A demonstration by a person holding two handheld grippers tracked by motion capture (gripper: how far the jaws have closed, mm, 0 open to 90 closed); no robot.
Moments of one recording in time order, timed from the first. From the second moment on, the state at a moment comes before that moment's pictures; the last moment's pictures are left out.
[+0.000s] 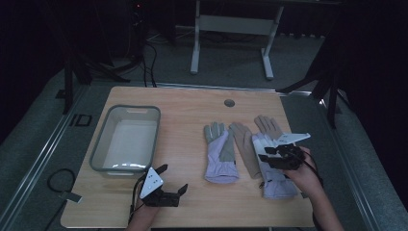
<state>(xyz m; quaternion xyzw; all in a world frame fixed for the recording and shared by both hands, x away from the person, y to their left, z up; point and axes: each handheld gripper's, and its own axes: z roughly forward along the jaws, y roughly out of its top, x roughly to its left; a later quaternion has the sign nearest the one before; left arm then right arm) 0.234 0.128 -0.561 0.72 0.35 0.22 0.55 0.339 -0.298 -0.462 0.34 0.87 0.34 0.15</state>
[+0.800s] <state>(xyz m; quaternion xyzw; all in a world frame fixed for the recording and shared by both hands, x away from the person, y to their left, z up) 0.234 0.129 -0.561 0.72 0.35 0.22 0.55 0.338 -0.351 -0.516 0.39 0.86 0.29 0.12</state>
